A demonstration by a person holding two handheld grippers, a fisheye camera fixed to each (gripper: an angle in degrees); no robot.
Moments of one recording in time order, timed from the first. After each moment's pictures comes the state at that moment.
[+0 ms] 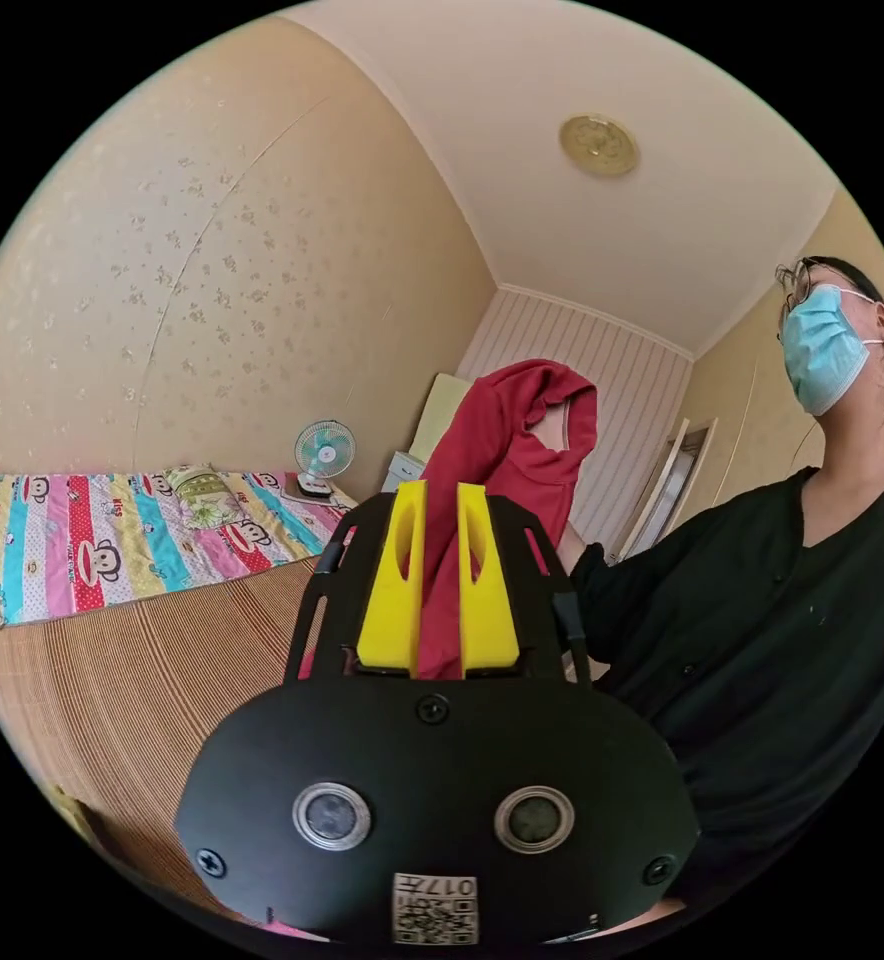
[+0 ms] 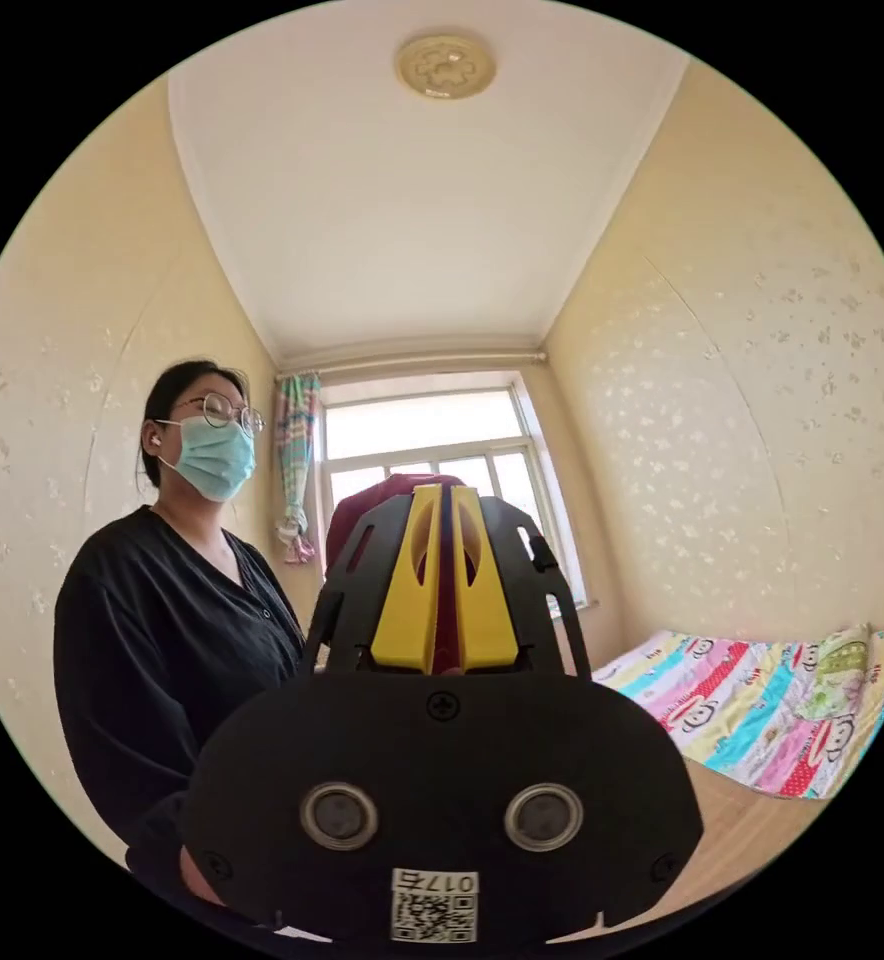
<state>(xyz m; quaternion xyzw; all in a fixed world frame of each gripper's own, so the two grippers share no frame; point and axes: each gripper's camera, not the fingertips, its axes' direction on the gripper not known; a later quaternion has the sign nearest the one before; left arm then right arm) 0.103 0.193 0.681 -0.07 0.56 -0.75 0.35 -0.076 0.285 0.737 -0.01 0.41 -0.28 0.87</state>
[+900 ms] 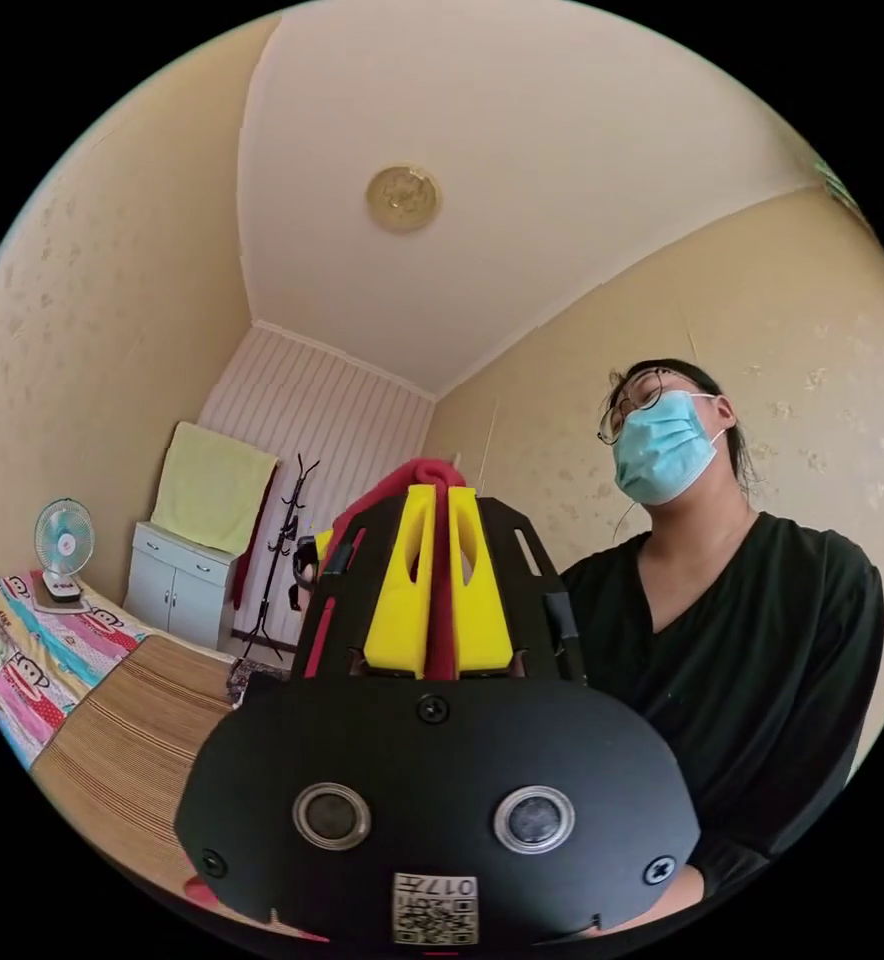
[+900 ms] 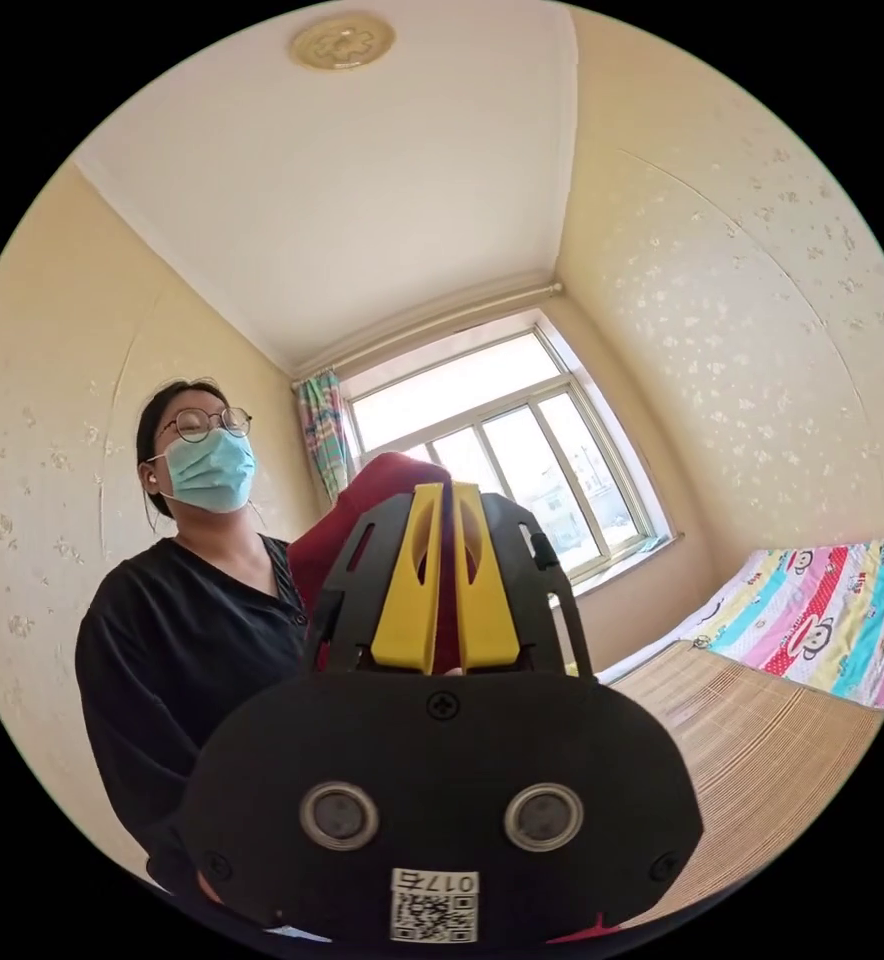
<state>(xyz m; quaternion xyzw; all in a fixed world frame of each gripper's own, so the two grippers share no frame) 0.007 0.176 0.805 0.31 0.59 -0.73 0.12 0.017 0.346 0.758 -0.03 0.38 -0.15 0.91</state>
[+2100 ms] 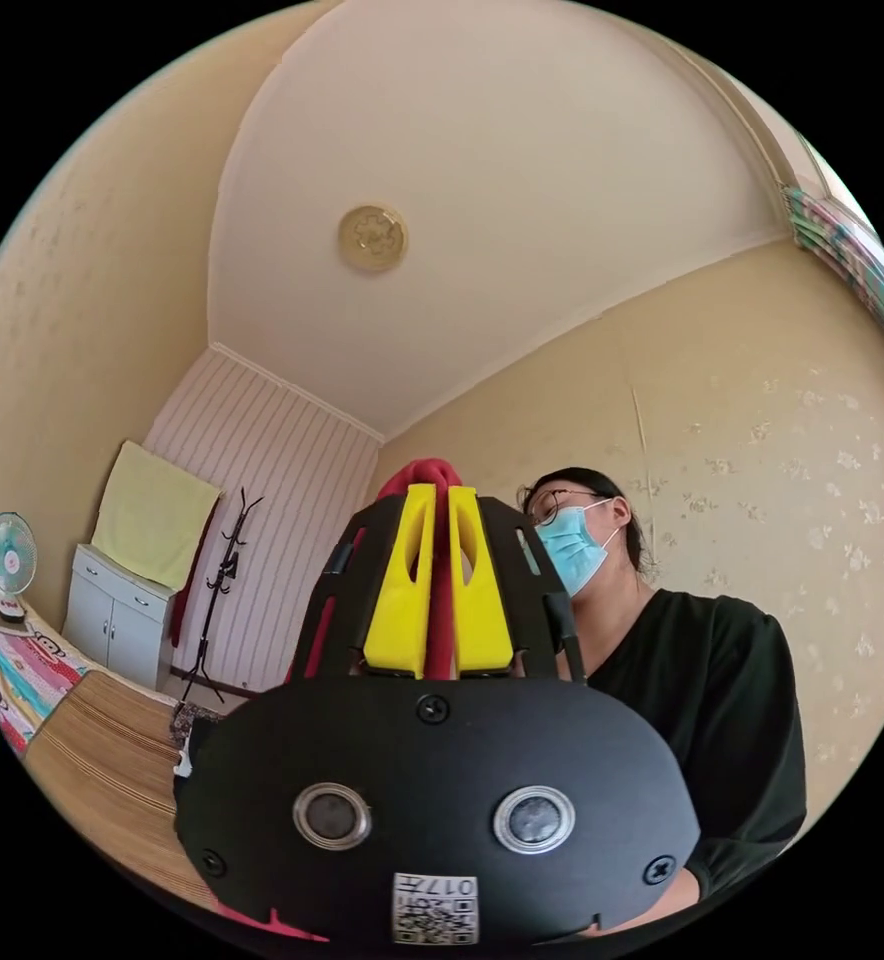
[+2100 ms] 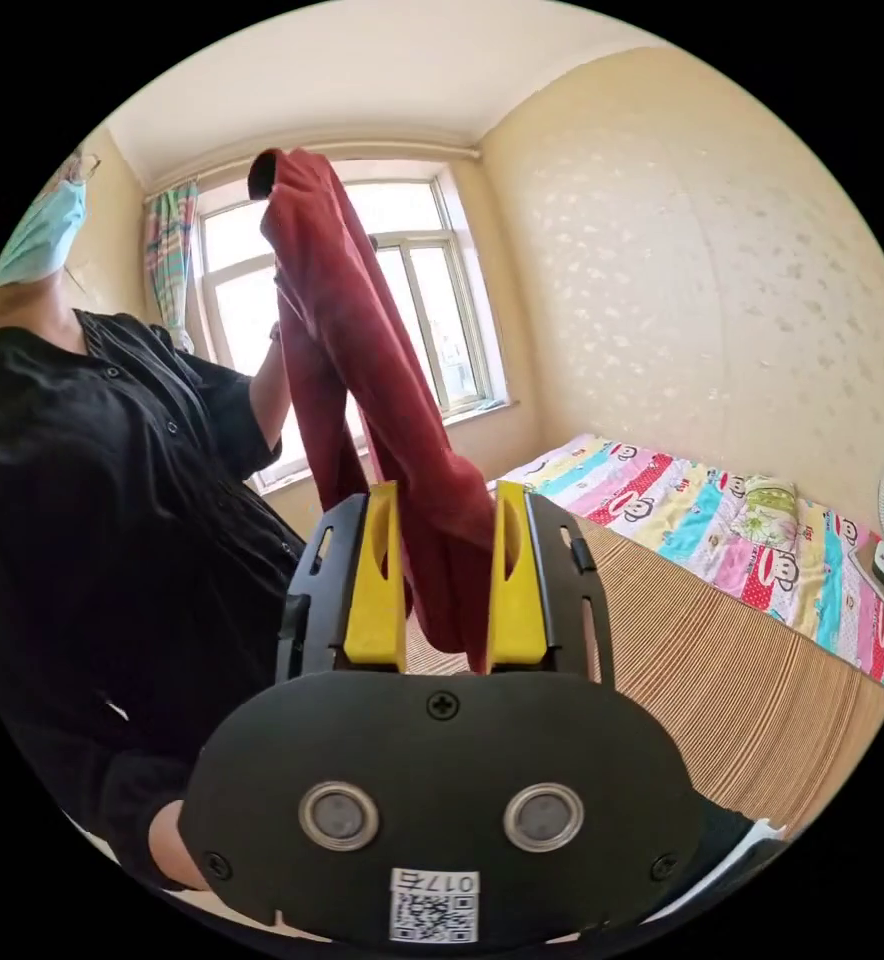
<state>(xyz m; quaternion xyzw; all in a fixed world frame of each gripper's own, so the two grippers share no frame) -0.164 0.231 0.926 0.35 0.56 -0.75 0.06 0.107 0.485 0.790 -0.20 0.65 -0.11 0.72</state>
